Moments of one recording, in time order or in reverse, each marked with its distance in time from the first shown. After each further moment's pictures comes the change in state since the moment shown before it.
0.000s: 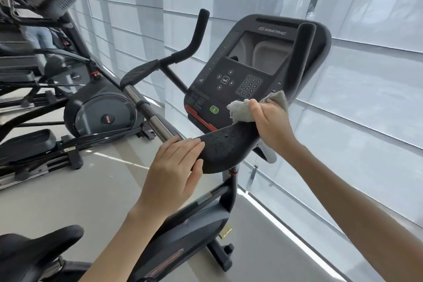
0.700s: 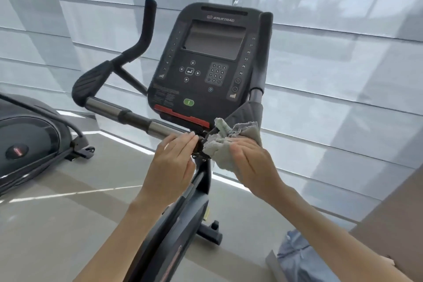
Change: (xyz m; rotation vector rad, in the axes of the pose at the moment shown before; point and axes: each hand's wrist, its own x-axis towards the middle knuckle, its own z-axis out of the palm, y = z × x) left_hand -0.003 -0.103 -0.003 -0.288 -0.210 0.240; right_hand -0.116 -0.133 0.062 0.018 0.156 0.102
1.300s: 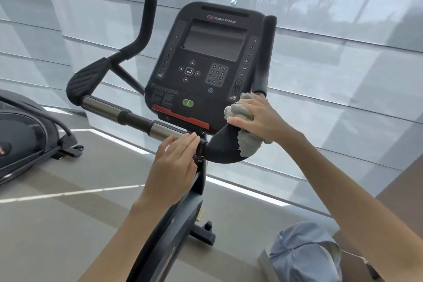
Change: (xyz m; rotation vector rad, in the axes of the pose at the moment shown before) left_hand 0.001 -0.014 0.009 -0.045 0.032 0.003; right_hand 0.104 0.060 -0.029 -0.455 -0.346 0.168
